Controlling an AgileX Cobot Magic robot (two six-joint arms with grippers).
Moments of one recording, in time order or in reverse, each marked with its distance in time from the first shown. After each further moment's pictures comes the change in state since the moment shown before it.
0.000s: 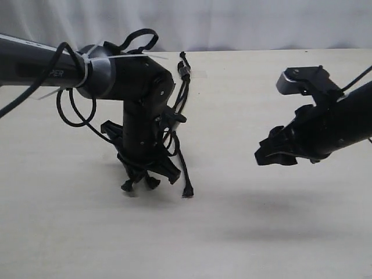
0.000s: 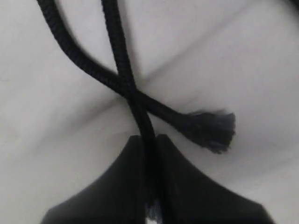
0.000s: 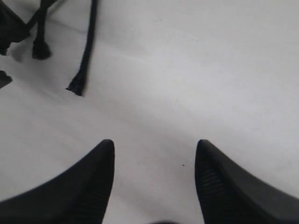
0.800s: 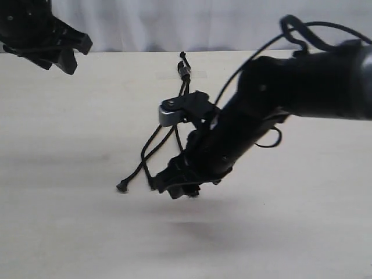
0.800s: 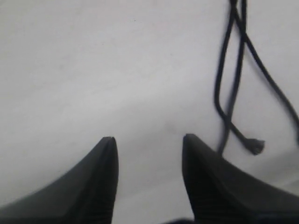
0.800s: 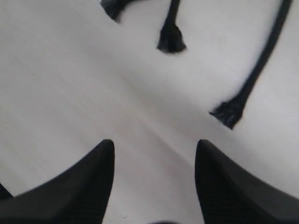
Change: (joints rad) left arm 0.422 -0.511 0.005 -0.165 0.002 0.178; right arm 0.494 0.294 -0.293 -0.198 0.039 0.384
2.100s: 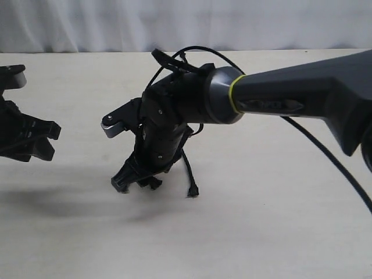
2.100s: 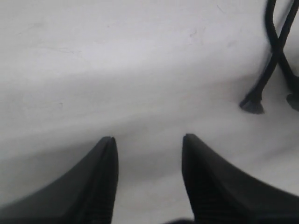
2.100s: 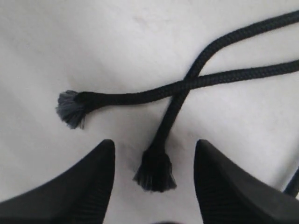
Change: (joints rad) left arm 0.196 -0.106 0.596 -0.275 -0.315 0.184; right arm 0.117 0.389 -0.380 -0.349 -0.020 0.205
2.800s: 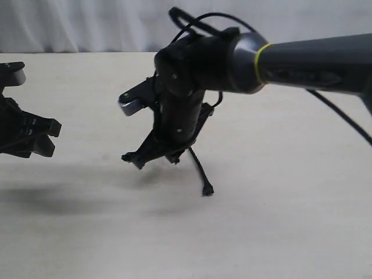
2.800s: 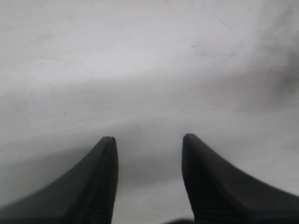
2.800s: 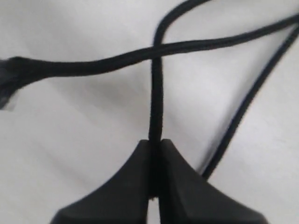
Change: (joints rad) left arm 0.000 0.000 0.000 0.000 -0.031 0.000; right arm -0.078 -0.078 -0.061 -0.058 0.233 -0.003
